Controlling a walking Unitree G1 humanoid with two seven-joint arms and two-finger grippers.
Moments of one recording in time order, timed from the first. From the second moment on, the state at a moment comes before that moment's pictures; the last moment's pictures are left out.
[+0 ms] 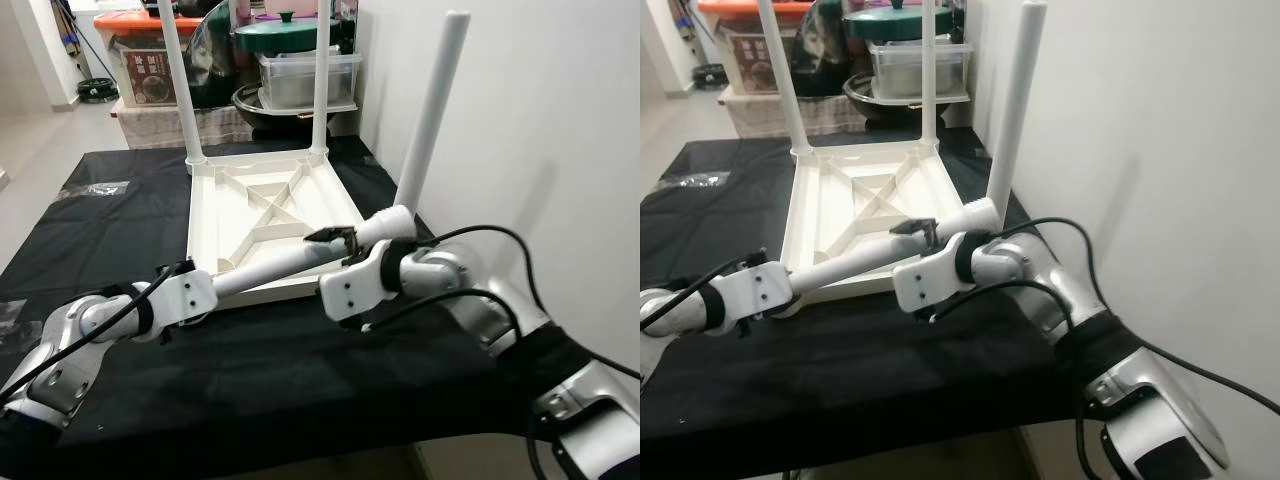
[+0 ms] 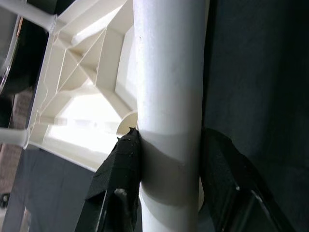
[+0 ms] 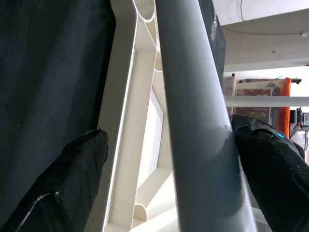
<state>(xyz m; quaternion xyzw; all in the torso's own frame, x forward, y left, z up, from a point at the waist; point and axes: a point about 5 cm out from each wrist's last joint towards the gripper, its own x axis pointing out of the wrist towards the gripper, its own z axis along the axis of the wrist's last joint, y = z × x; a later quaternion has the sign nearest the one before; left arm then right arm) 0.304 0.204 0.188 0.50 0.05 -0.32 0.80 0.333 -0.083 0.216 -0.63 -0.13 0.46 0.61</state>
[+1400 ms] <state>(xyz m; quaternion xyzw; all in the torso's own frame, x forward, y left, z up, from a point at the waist) 0.310 0.159 0.226 0.38 -0.08 -0.36 0.85 0.370 -0.076 0.191 -0.64 -0.04 0.37 0.68</state>
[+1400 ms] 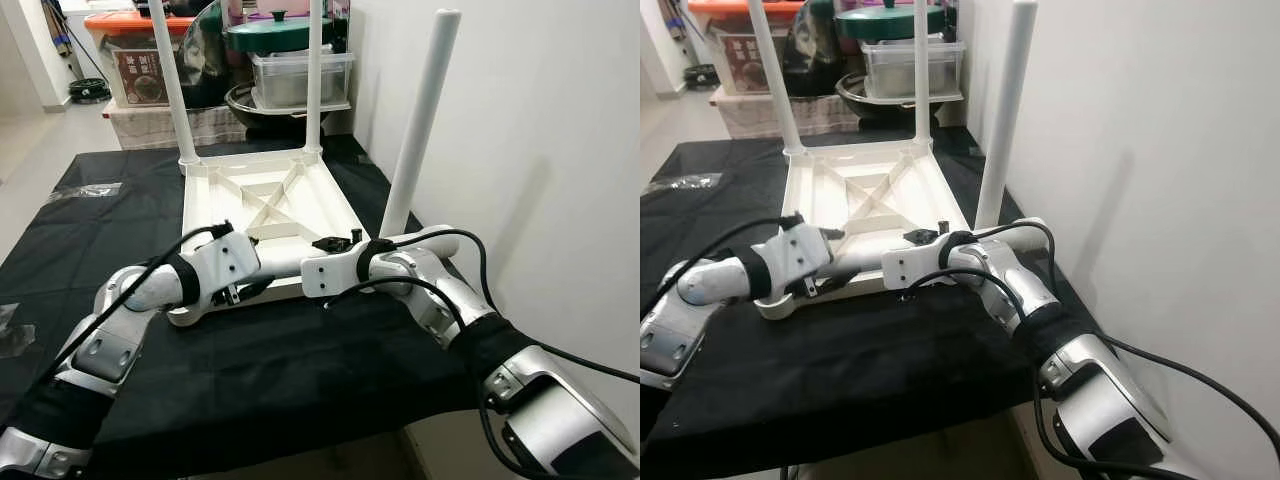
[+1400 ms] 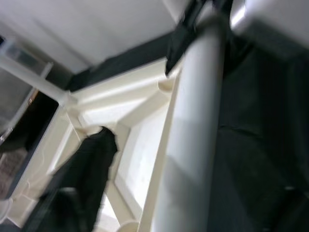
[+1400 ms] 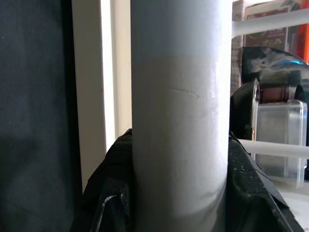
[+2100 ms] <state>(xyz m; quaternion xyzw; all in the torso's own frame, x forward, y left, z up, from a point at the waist) 0.233 0.163 0.228 0.20 -0.14 -0.38 0.89 0.400 -0.075 0.280 -0.30 -0.07 0.29 0.91</state>
